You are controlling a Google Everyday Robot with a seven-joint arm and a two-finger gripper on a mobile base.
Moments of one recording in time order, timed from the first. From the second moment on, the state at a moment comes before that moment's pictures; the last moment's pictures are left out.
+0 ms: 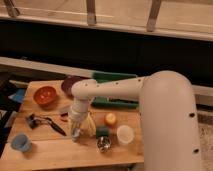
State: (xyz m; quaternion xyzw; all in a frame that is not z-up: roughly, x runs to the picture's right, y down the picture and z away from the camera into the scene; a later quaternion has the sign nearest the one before) arm -0.169 0.210 0.760 -0.51 0.13 0.52 0.68
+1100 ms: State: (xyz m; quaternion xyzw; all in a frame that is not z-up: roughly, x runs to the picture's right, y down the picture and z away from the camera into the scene) arm -0.148 0.231 0.758 -0.51 0.15 0.52 0.67
